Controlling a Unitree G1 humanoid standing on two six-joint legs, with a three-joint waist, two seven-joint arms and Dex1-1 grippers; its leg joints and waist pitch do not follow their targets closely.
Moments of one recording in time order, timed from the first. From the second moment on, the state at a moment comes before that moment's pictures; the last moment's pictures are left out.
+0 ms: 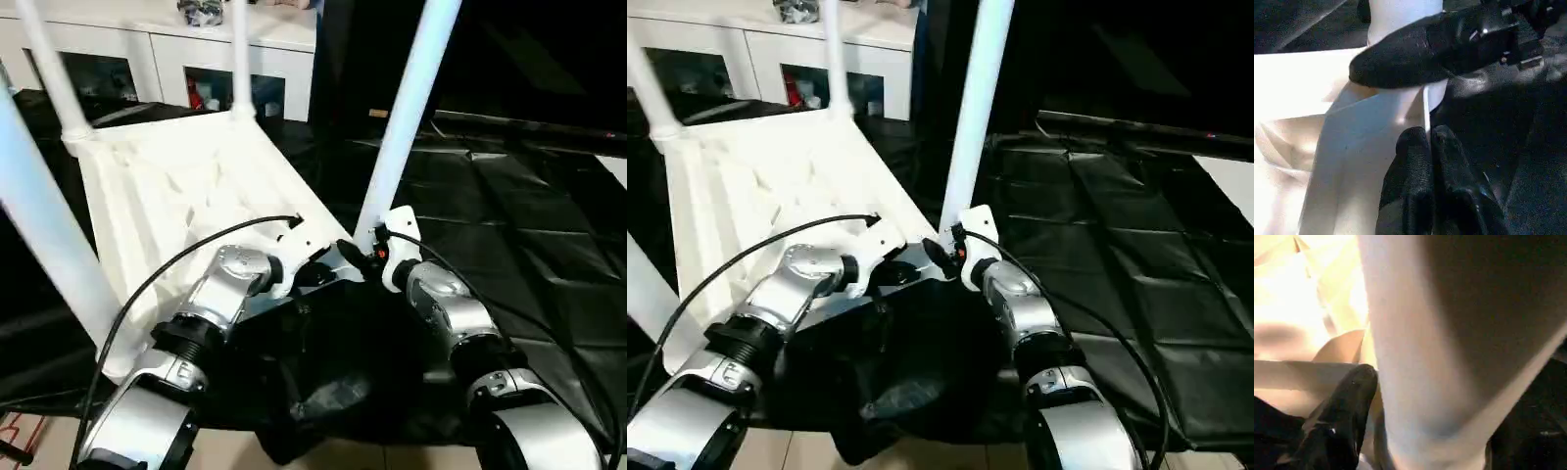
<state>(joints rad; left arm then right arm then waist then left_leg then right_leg) -0.68 0.15 -0.25 0.68 0.15 0.23 -0.88 -0.64 -0.07 0.01 0.88 0.07 0.05 0.51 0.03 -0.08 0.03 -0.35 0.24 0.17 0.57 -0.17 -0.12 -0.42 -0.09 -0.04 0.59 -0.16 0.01</state>
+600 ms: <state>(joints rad) -0.64 0.31 -0.27 0.62 0.08 0.13 -1.24 -0.56 -0.25 0.12 0.75 0.13 0.07 1.13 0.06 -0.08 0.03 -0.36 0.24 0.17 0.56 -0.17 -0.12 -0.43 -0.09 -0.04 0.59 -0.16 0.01</state>
